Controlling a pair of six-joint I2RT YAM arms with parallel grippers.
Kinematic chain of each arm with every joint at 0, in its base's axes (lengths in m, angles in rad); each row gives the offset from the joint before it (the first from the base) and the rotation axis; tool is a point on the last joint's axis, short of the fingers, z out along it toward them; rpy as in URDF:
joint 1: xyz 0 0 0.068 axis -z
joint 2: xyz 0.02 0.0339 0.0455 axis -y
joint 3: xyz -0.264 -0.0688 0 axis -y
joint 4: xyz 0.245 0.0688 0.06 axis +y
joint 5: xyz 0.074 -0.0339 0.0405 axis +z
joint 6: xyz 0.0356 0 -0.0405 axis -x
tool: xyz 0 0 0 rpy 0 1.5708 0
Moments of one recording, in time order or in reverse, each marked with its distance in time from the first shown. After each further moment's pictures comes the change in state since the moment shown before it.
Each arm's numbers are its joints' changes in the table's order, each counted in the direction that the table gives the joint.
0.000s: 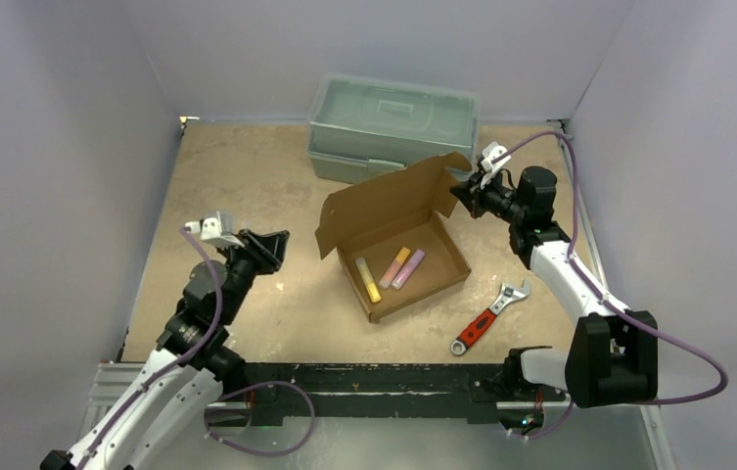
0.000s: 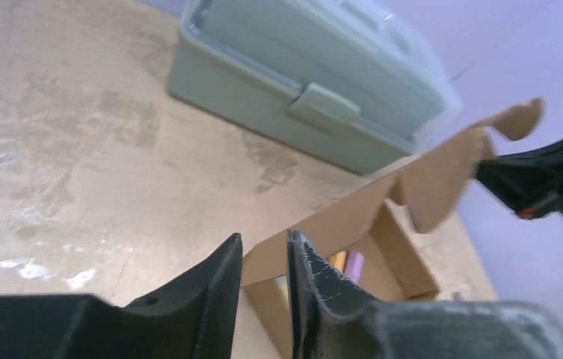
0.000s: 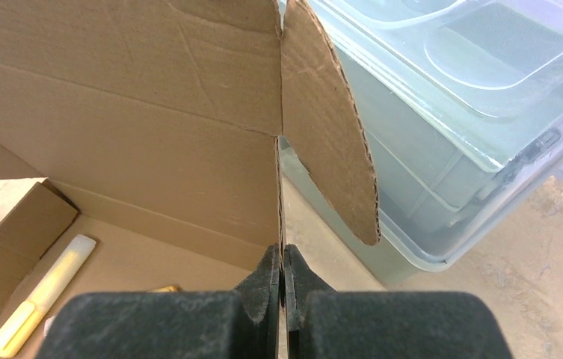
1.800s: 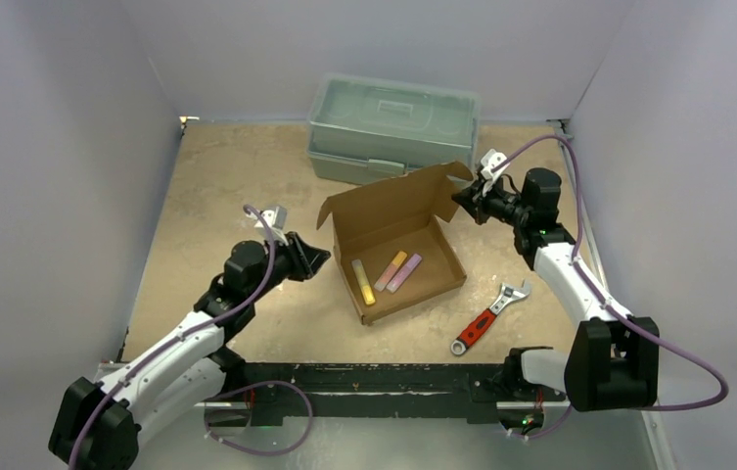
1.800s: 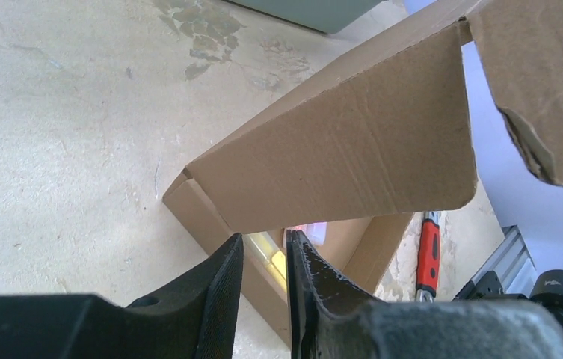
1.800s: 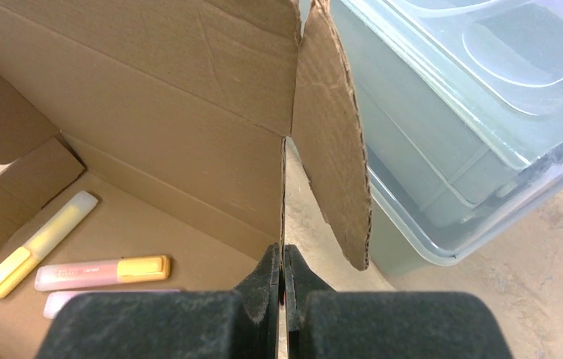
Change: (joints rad) left arm 0.000 -0.414 -0.069 -0.245 -0.352 0.013; right arm 0.027 0.020 -0.001 0.092 0.103 0.124
